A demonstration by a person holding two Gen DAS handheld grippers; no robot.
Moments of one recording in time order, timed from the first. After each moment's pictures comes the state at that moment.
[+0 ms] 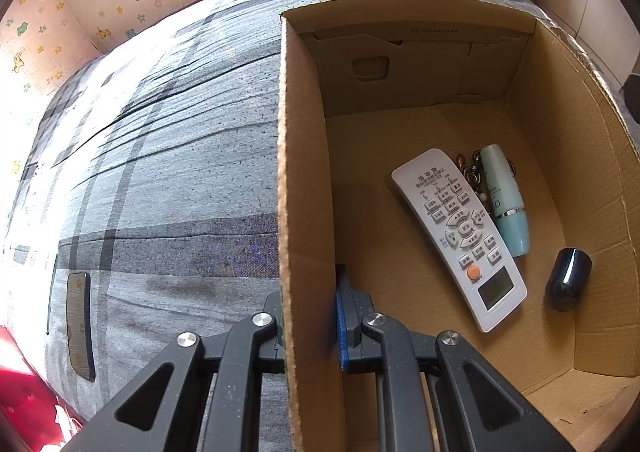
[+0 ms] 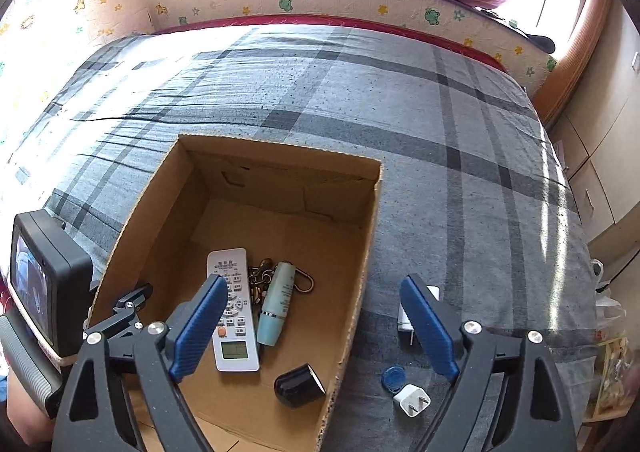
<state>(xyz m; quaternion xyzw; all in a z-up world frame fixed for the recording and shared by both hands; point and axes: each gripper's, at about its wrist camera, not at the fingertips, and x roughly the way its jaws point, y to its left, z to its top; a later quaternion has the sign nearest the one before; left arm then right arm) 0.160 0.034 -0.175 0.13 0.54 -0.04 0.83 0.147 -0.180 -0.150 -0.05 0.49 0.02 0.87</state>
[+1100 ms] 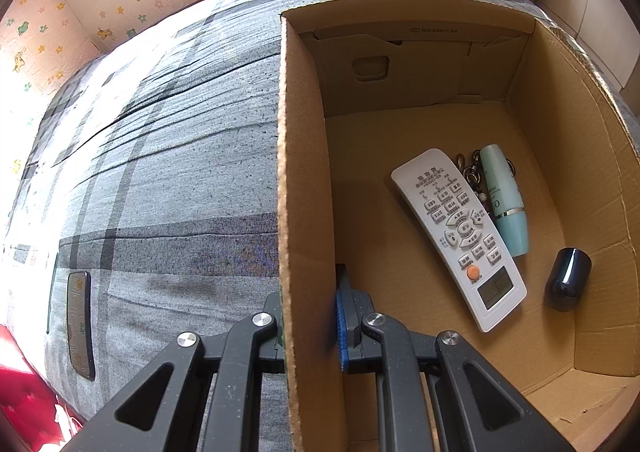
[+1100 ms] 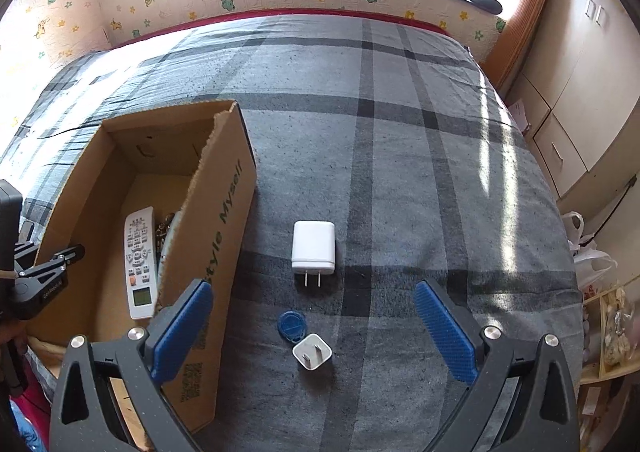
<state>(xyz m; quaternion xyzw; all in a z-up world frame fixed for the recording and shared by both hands) 0.160 0.036 -0.173 0.12 0.54 -0.04 0.83 0.093 -0.292 -0.173 -0.02 0.50 -0.05 0.87</state>
